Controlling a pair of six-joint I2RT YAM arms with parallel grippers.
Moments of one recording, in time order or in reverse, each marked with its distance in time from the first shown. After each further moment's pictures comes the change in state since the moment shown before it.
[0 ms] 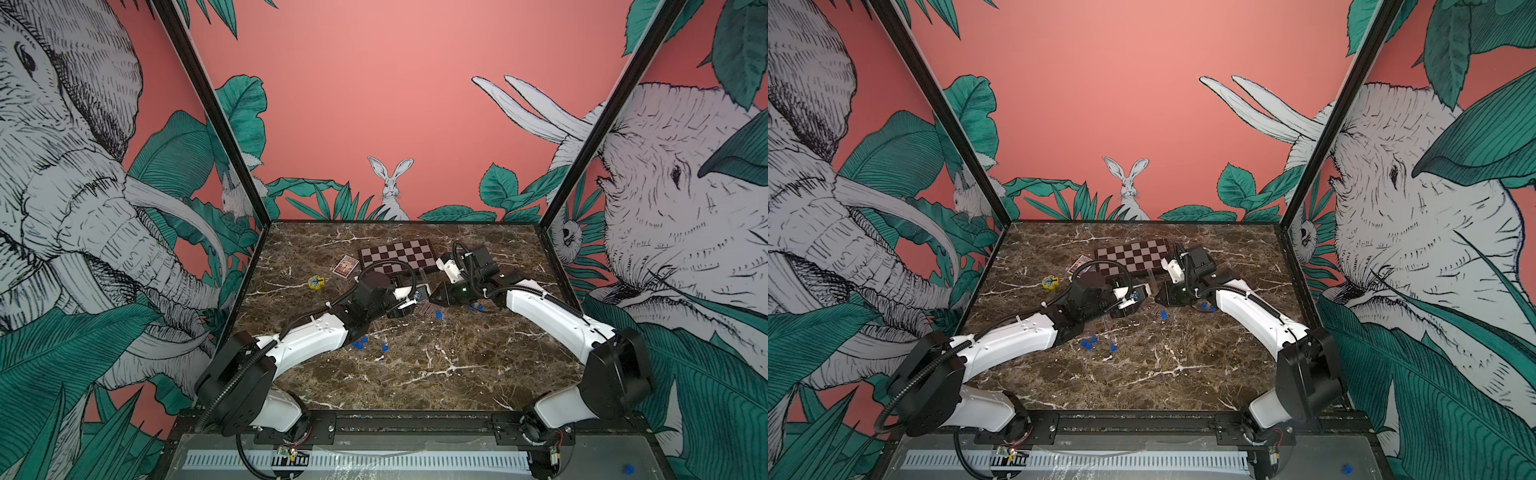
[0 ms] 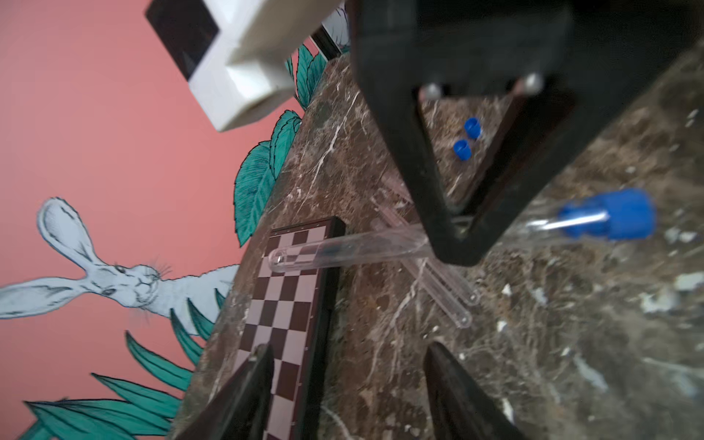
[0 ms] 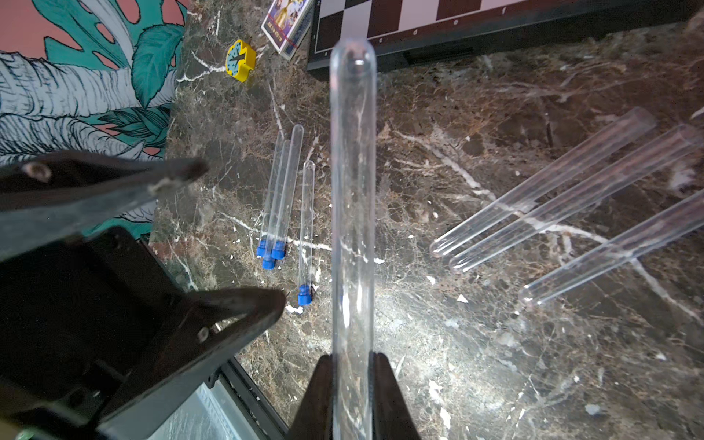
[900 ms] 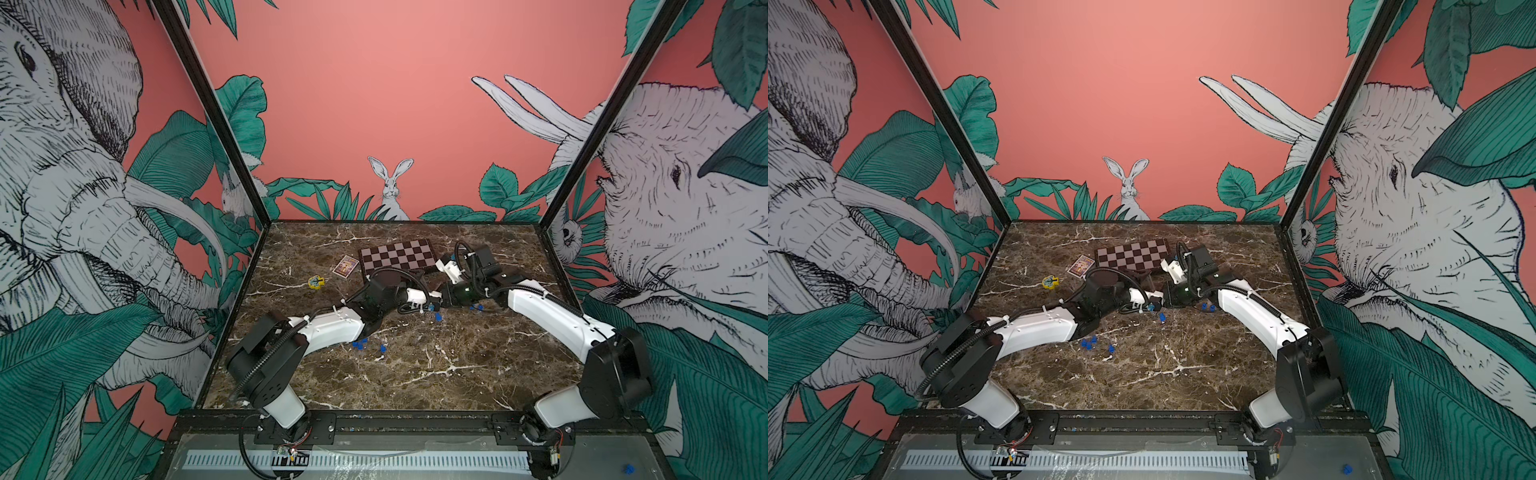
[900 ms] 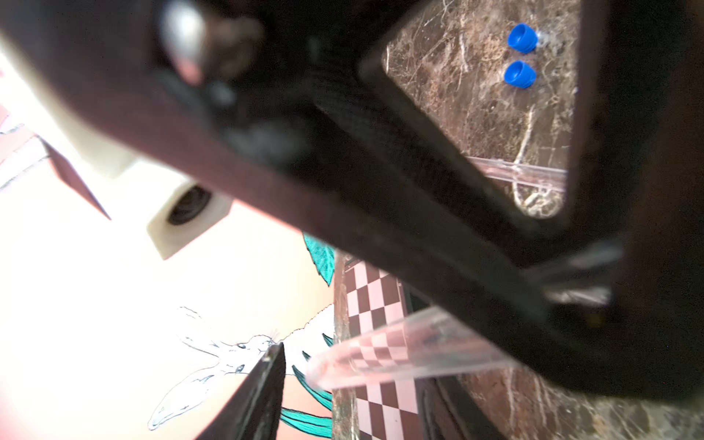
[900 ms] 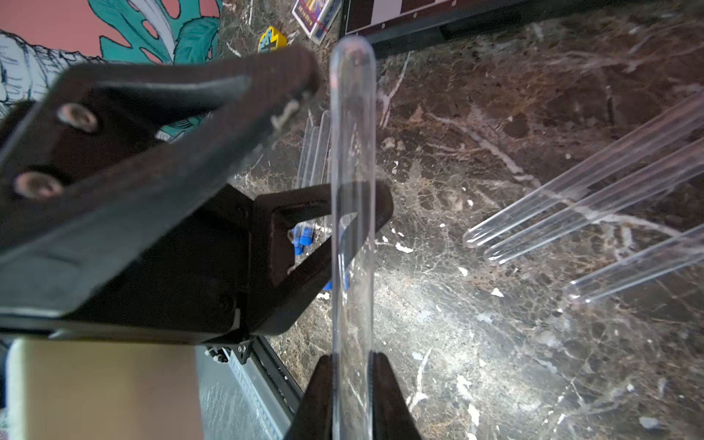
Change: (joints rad) left arm -0.029 0.171 0.035 0.262 -0.053 0.459; right arm -0.036 -0.003 -0.032 0.012 -0.144 0.005
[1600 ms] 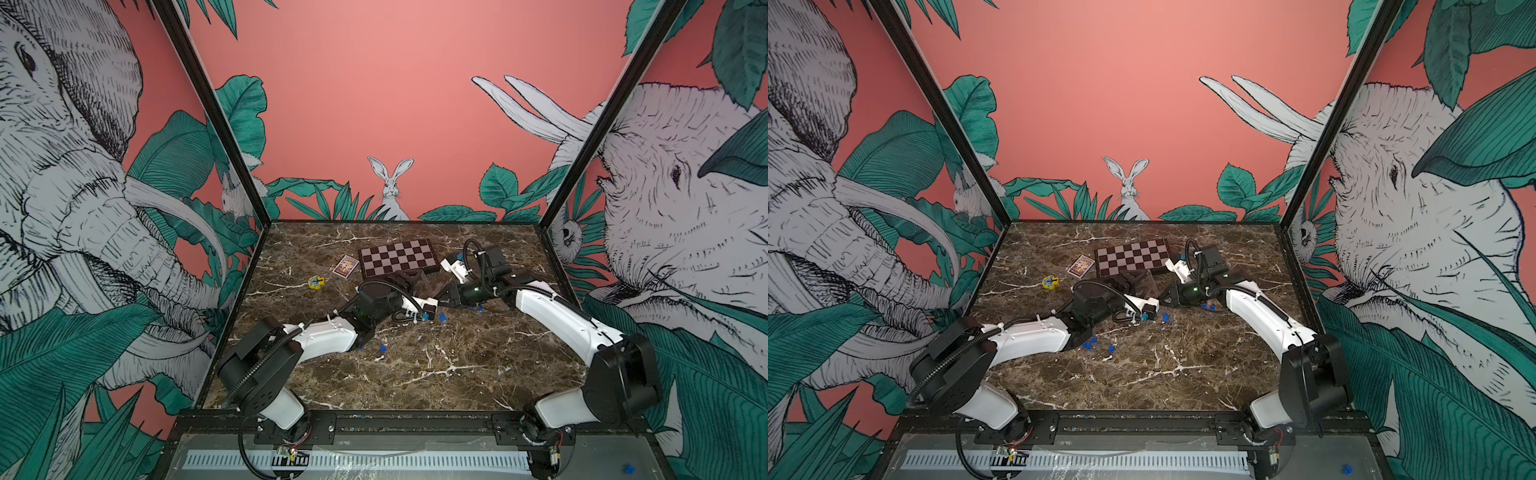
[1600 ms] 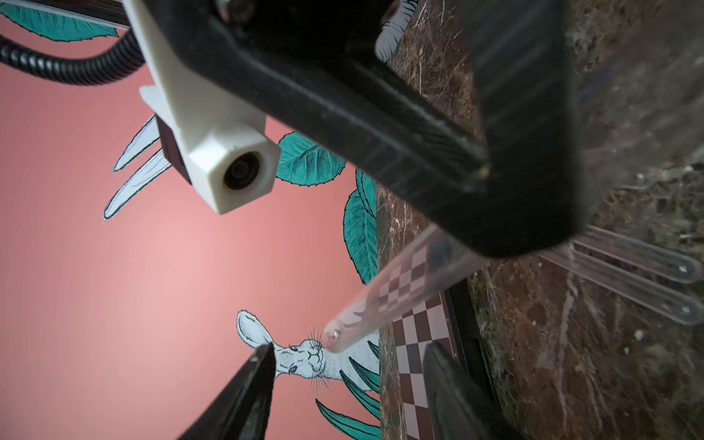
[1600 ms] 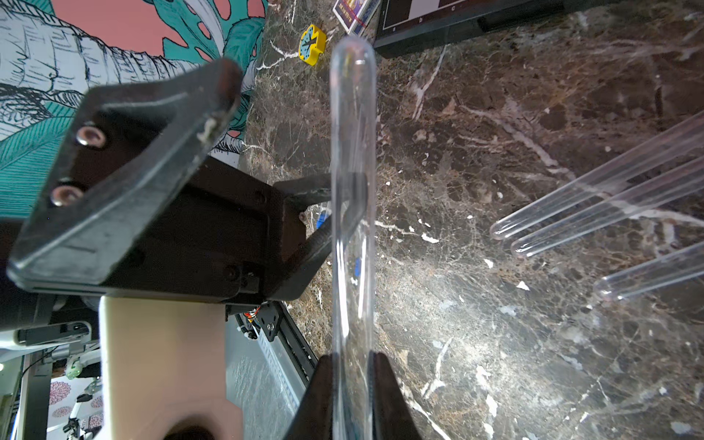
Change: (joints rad) left arm -0.006 -0.059 -0.119 0.187 0.012 0.100; right arm -0.058 -0.032 -0.015 -0.019 -0.132 -0.057
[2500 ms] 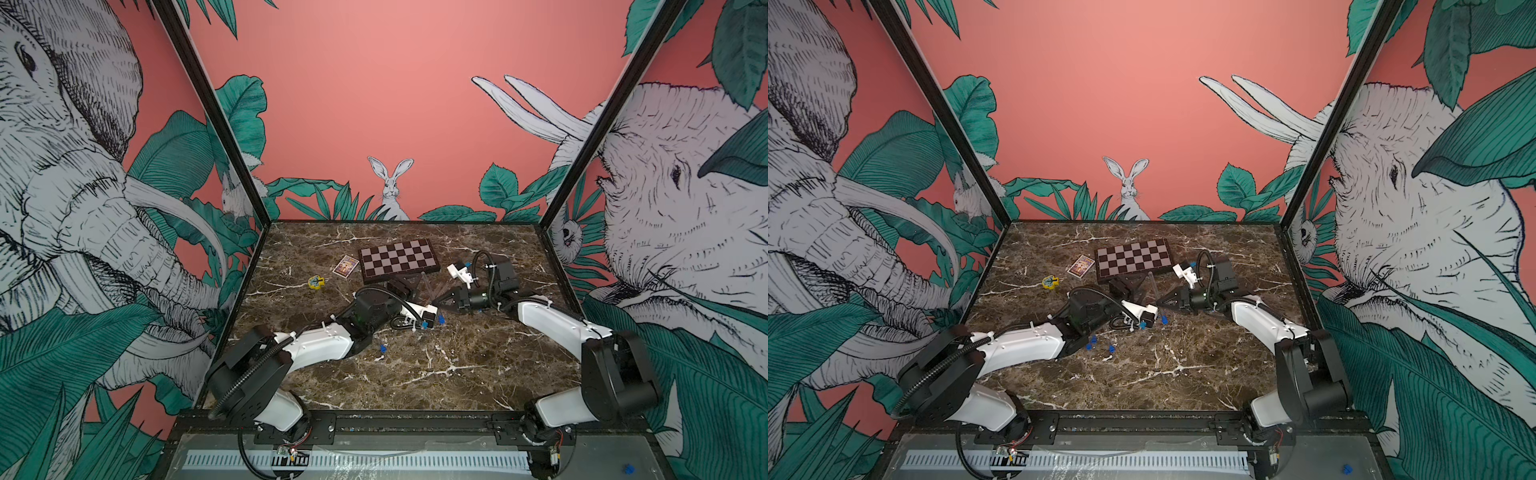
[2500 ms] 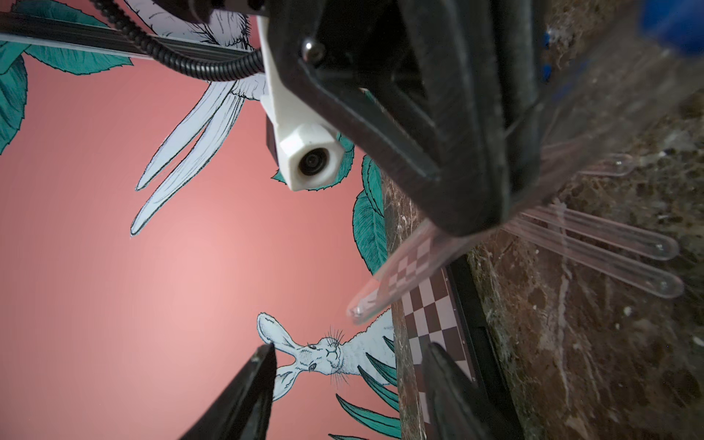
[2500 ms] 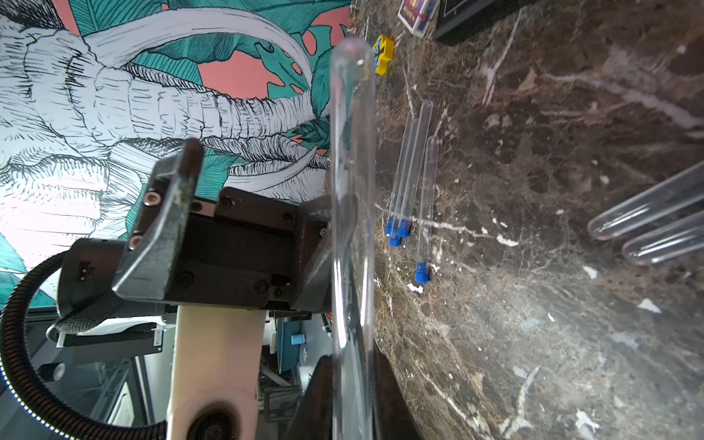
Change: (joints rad) left arm -0.036 -0.081 -0.045 -0.013 -0.035 0.073; right arm -0.102 -0.003 -0.270 0.459 -0.350 0.298
